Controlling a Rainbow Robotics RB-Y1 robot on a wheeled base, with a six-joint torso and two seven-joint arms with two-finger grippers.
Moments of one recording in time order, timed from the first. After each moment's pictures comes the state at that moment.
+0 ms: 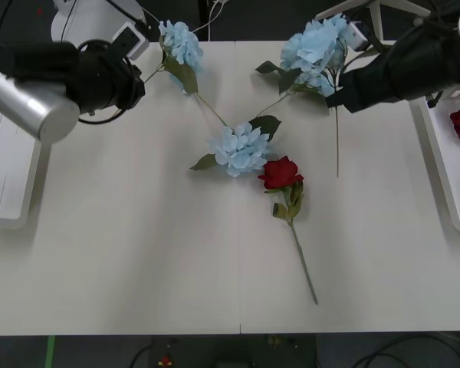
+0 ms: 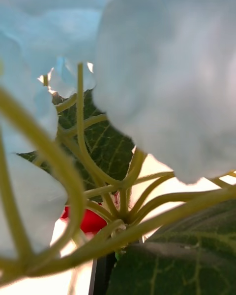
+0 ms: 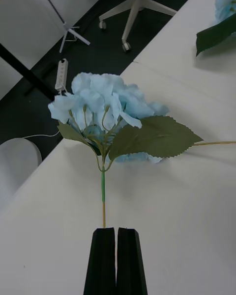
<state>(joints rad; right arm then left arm) -0.90 -0.78 0.35 -1.18 -1.47 1.24 1.94 -0.76 0.86 -0.62 -1.49 0.68 0.55 -1.74</state>
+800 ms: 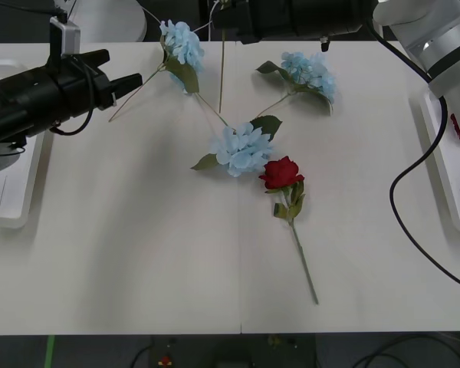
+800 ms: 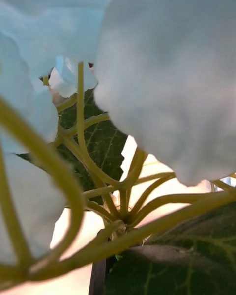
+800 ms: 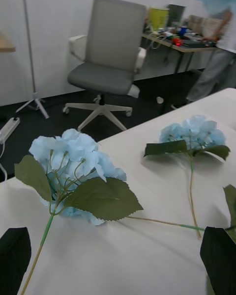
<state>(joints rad) -1.10 -0.51 0.35 -1.18 -1.61 1.01 2.09 -0.76 1.01 -0.80 -1.18 -0.06 -0.51 -0.42</state>
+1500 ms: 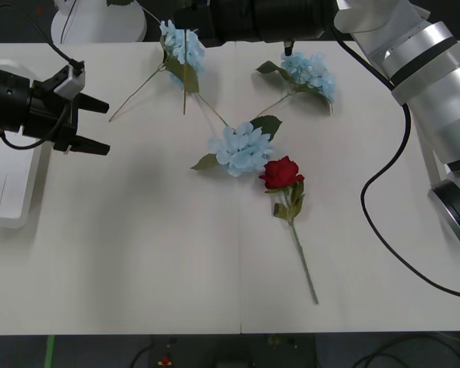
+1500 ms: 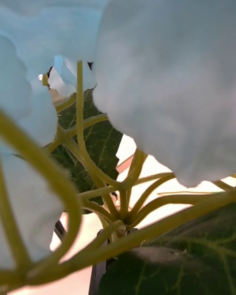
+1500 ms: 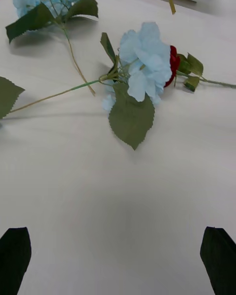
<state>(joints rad) -1.11 -0.41 0.35 -1.18 -1.61 0.97 2.14 -0.95 0.99 -0.79 -0.84 -0.90 -1.24 -0.08</state>
